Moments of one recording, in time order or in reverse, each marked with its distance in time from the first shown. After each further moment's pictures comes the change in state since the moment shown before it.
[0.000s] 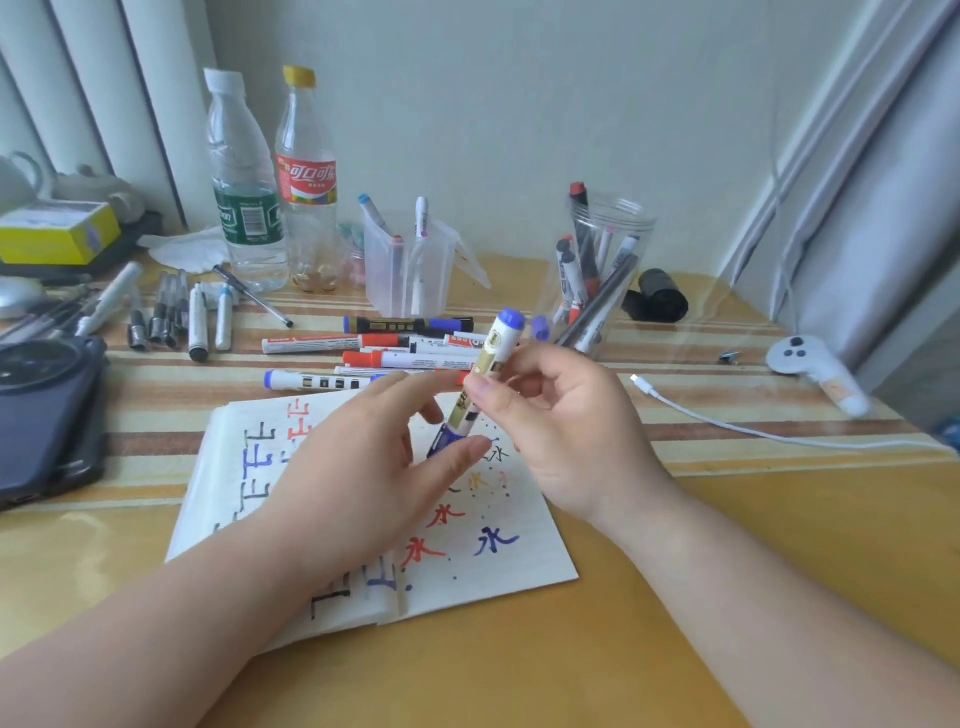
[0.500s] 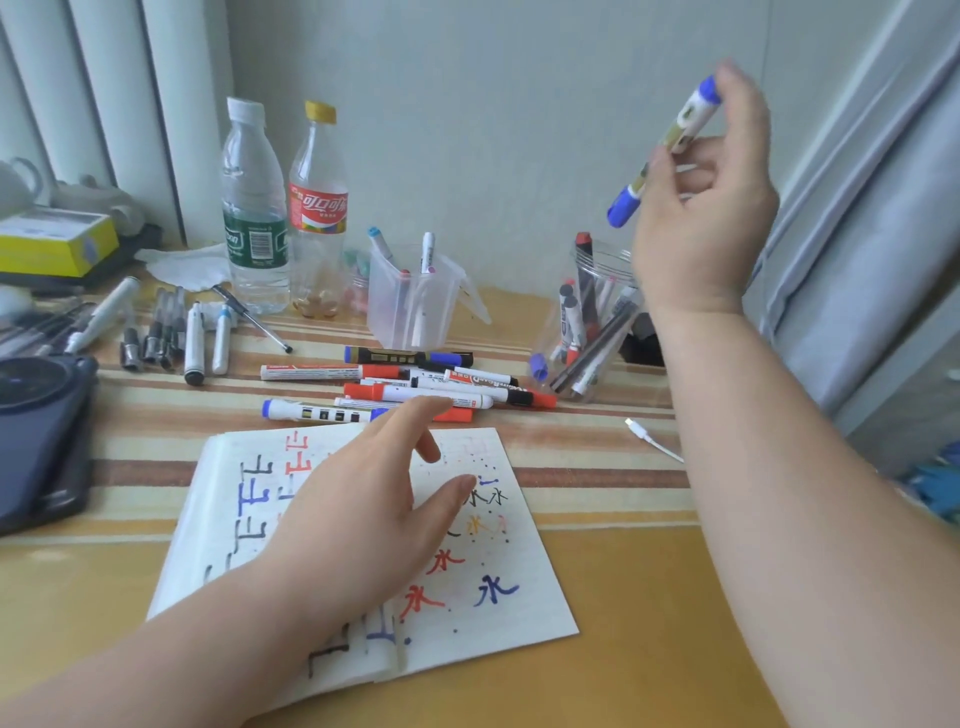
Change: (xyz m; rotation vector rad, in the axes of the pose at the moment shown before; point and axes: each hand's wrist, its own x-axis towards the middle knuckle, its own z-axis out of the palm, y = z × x) left_hand 0.000 -0.005 0.002 0.031 -0.006 -0.101; right_hand 0.157 -0.039 -0.074 -0.372 0.780 -0.580
